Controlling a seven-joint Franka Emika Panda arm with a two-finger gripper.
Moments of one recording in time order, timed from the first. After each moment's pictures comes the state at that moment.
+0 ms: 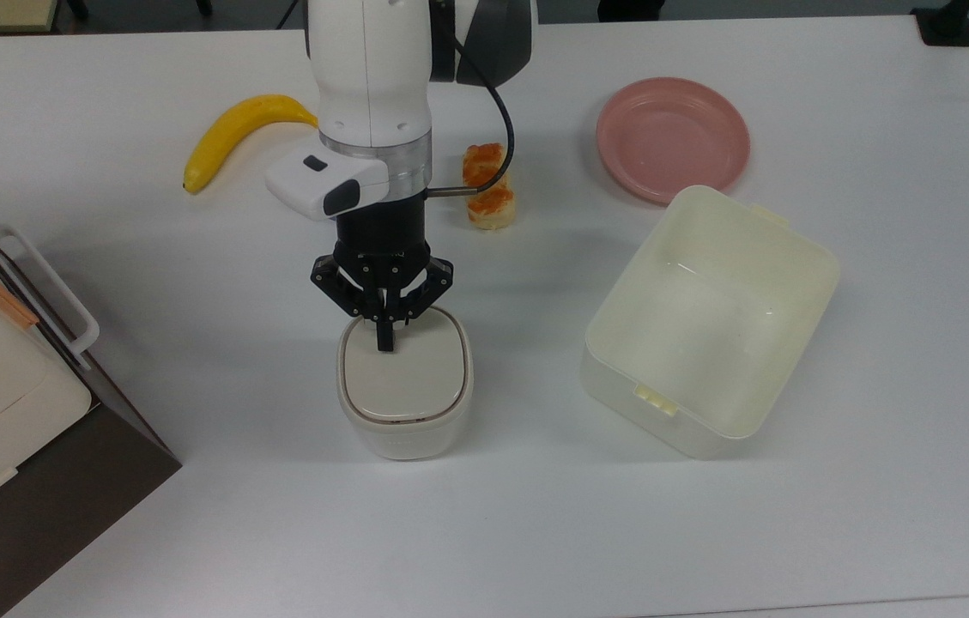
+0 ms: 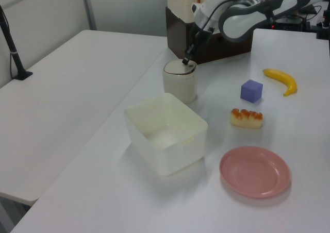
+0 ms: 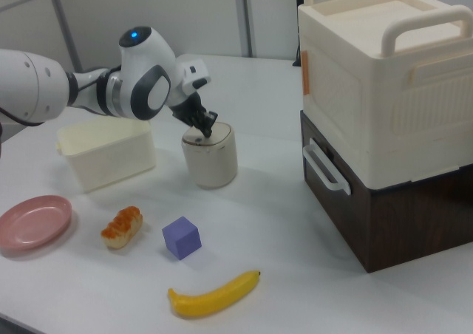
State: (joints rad) arm 0.08 0.38 -0.08 -1.68 -0.02 2.55 0.04
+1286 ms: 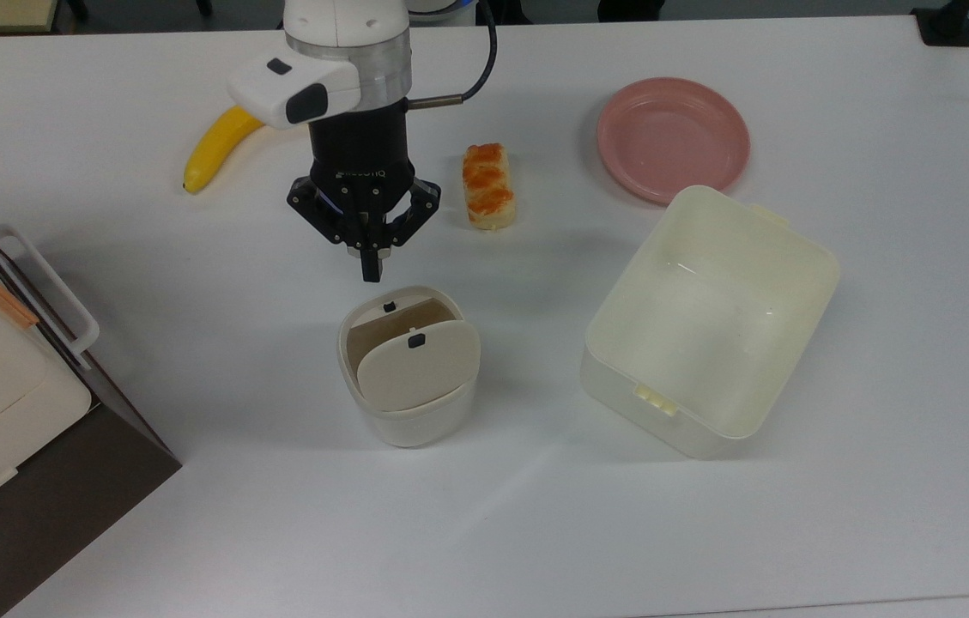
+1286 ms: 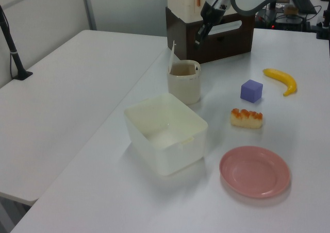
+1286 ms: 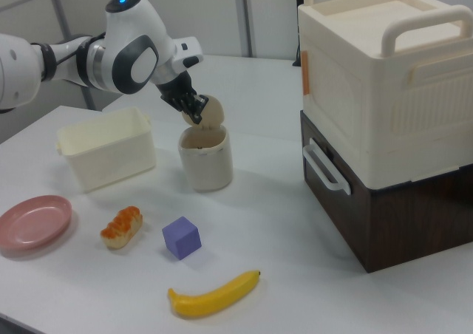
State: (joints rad) arm 0.07 0.24 -0.08 -1.70 0.02 2.36 0.04
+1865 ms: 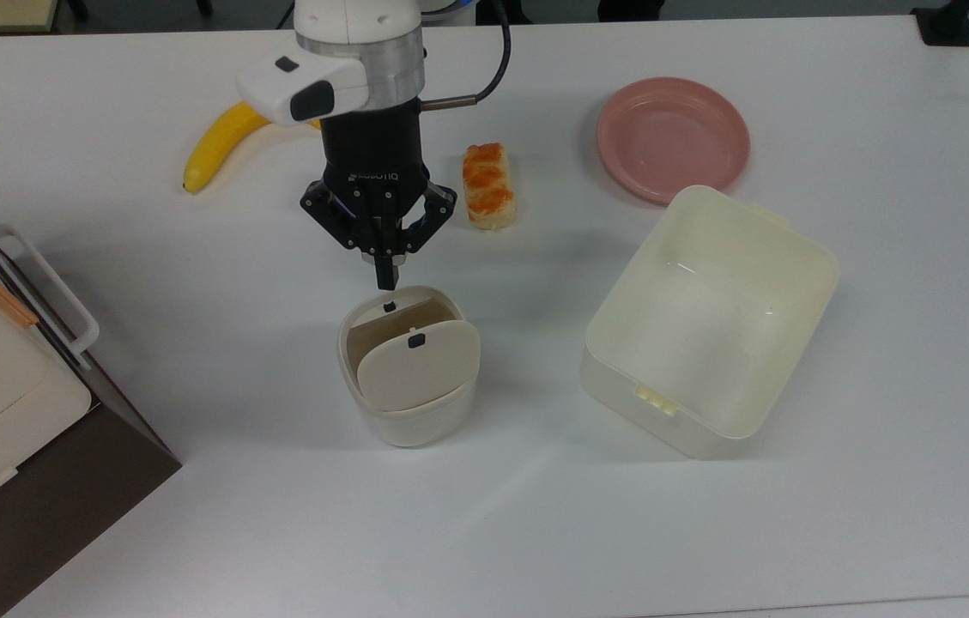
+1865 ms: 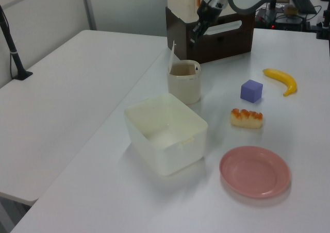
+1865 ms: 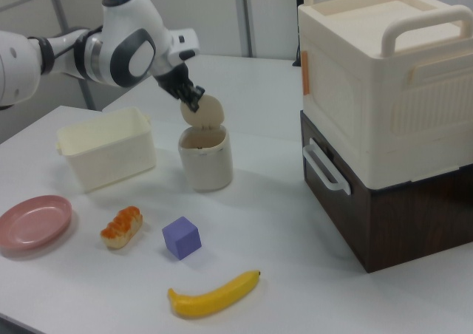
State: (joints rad) arm 0.08 0.26 -0.07 -1.64 0.05 2.38 0.12
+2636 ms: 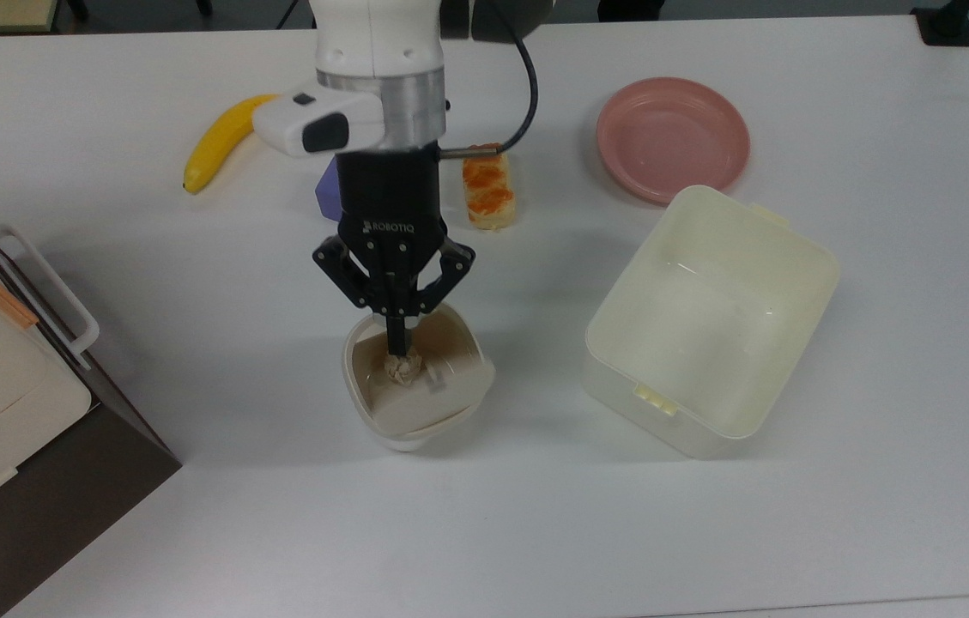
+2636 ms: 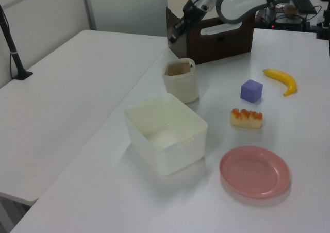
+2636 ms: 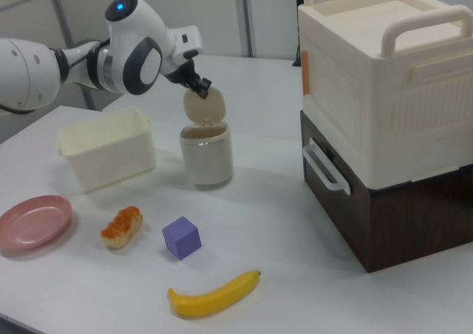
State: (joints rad) arm 0.09 0.38 -0.06 -1.55 0.02 2.59 0.21
